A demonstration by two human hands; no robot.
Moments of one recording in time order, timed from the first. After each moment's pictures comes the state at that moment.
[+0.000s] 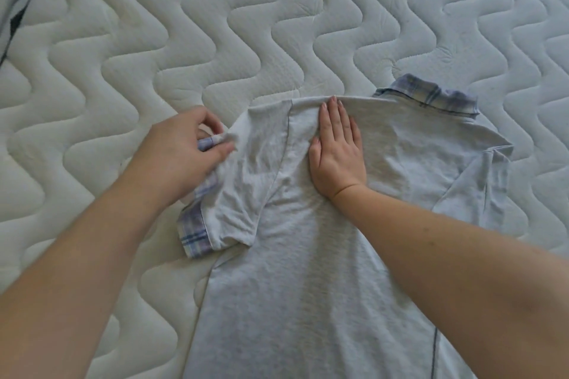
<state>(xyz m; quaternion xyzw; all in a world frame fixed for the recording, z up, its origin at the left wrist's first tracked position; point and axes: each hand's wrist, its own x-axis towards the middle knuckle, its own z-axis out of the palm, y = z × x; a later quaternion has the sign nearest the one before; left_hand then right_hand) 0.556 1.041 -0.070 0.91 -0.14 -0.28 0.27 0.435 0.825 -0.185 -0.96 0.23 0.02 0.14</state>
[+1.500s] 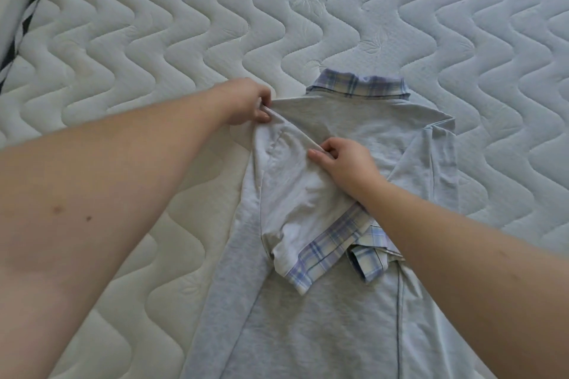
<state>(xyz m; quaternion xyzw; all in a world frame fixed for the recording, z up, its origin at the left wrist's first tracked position) 0.582 0.834 -0.115 0.85 -0.45 -0.27 -0.01 0.355 0.729 -0.154 -0.83 0.36 0.08 0.42</state>
